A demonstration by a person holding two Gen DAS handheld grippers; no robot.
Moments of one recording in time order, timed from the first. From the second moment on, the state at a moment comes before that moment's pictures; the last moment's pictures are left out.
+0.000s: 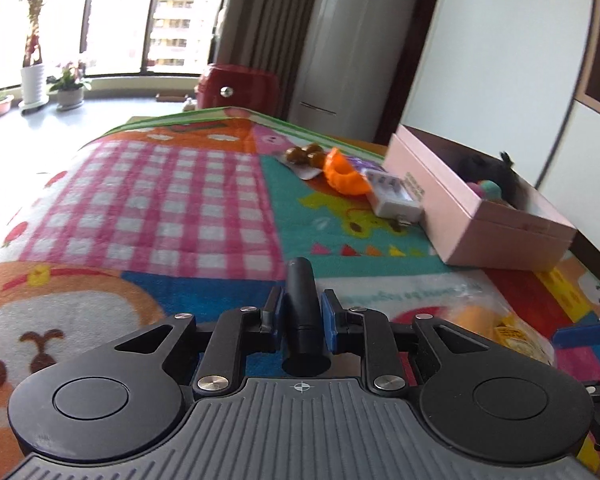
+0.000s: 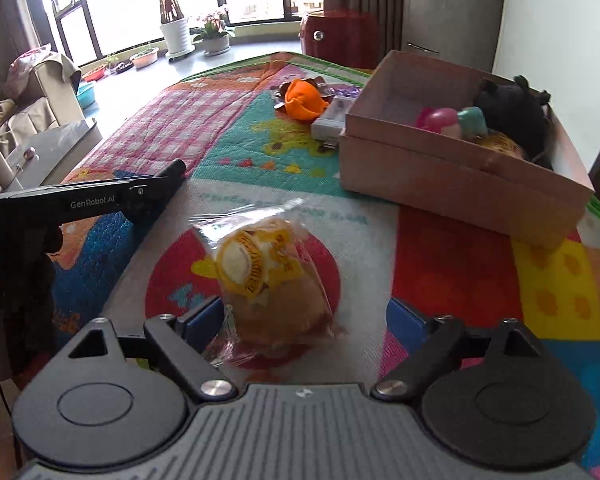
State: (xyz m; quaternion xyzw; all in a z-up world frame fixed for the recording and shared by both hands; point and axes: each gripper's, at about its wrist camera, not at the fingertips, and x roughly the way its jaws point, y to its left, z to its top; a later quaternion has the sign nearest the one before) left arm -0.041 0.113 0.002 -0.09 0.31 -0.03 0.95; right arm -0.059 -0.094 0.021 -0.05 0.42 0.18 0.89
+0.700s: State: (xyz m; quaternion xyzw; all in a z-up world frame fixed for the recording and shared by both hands) left arm -0.046 0.094 -0.002 -0.09 0.31 -0.04 0.95; right arm -0.075 -0.126 0.011 -0.07 0.33 0.09 0.94
